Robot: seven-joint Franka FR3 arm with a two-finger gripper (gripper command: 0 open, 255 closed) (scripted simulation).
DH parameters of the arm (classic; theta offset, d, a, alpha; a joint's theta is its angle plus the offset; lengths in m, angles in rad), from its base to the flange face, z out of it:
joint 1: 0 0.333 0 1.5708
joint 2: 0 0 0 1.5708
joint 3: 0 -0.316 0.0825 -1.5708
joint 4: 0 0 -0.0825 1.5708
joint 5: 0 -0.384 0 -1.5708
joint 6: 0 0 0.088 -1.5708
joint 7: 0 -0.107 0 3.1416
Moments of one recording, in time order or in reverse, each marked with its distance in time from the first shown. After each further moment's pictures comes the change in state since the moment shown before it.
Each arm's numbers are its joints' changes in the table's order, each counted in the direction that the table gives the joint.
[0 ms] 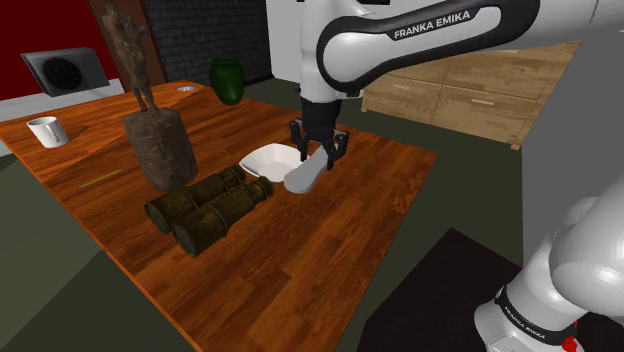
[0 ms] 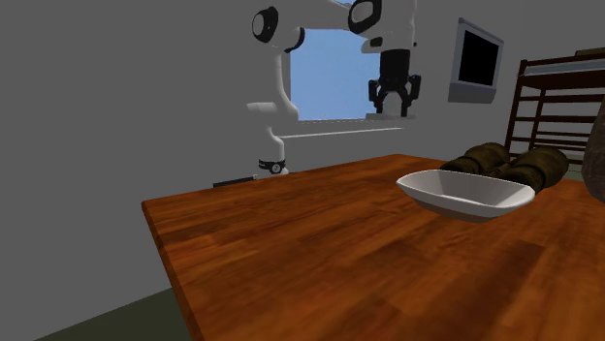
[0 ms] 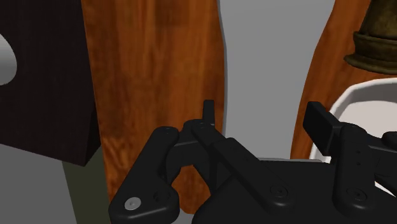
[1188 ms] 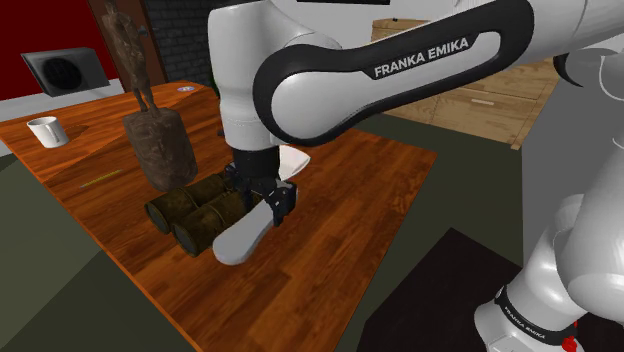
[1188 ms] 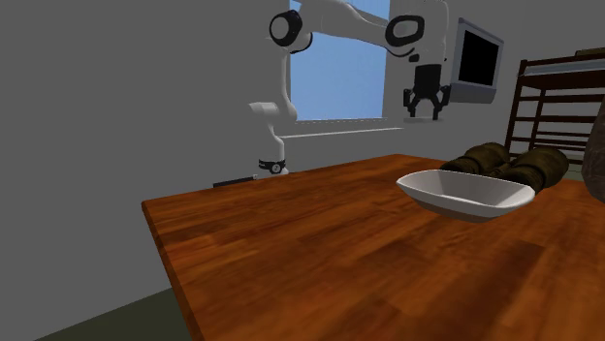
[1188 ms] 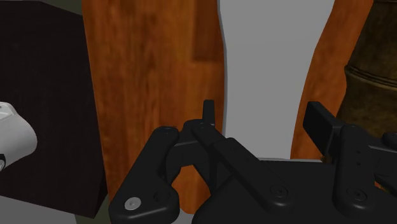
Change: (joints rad) arm 0.191 -0.189 -0.185 0.174 0.091 -0.002 -0.404
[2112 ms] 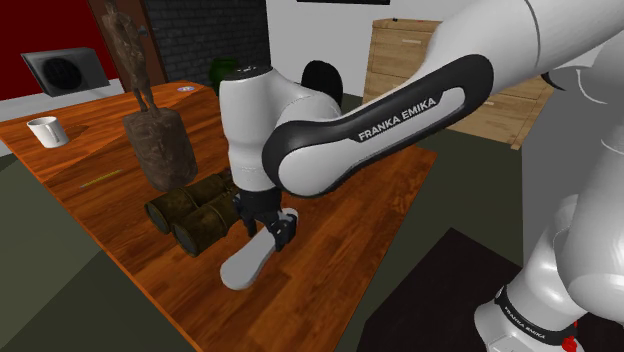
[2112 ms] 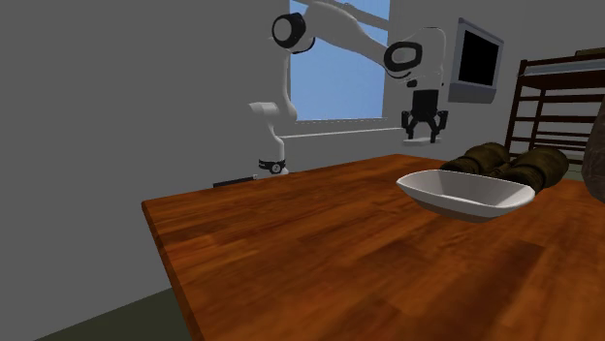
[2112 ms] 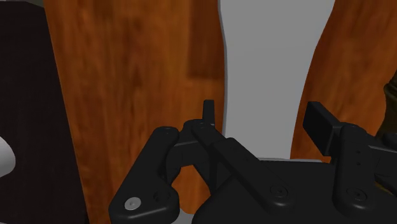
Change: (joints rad) arm 0.007 -0.054 0.004 -0.129 0.034 0.176 -0.026
